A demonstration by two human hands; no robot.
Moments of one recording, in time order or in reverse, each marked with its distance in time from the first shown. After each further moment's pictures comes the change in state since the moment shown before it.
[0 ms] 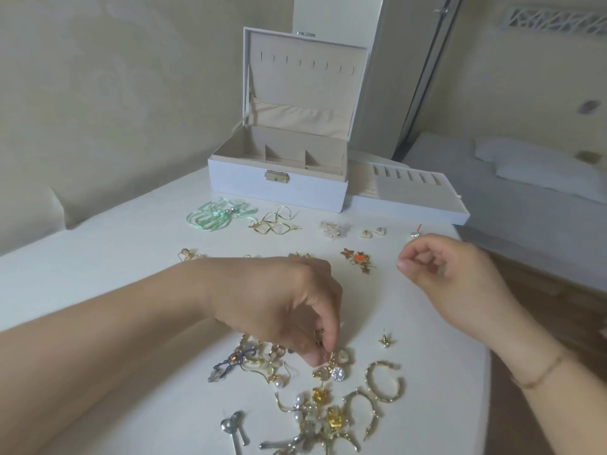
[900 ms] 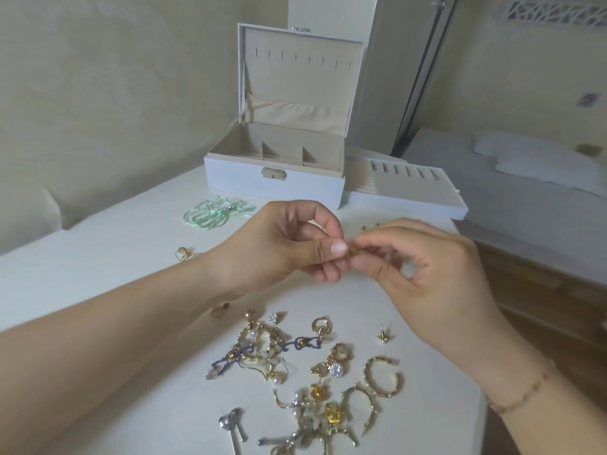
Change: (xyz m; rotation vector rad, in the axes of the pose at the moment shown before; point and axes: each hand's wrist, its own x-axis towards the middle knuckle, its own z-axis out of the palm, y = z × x) left_hand 0.011 0.000 -0.003 -0.822 0.621 -0.104; right_hand -0.014 -0.050 0.014 0.149 0.160 -0.471
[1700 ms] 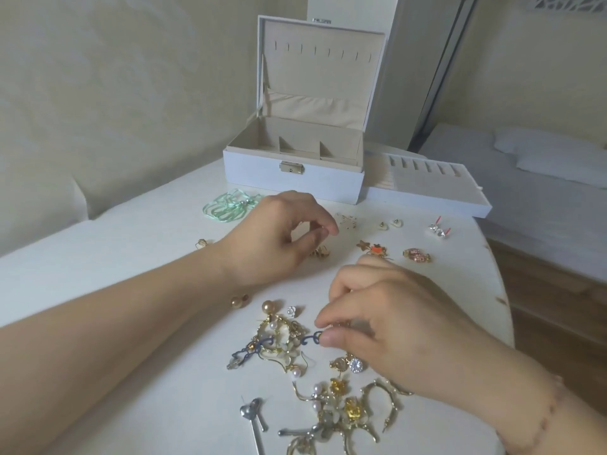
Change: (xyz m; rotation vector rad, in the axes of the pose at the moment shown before) left_hand 0.001 -0.021 -0.031 0.903 0.186 0.318; right_hand -0.008 -0.031 0.018 -0.244 -0.650 -0.018
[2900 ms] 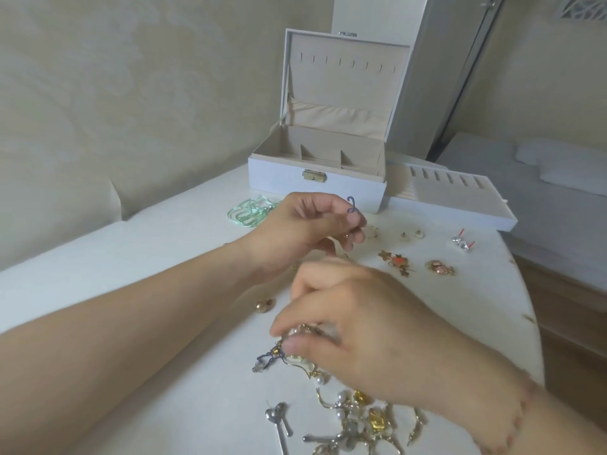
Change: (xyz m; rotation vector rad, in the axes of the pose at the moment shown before) left_hand 0.005 0.015 -0.008 -0.941 -0.043 -0.427; right_hand 0.032 -0.040 0.003 0.177 0.016 -0.153
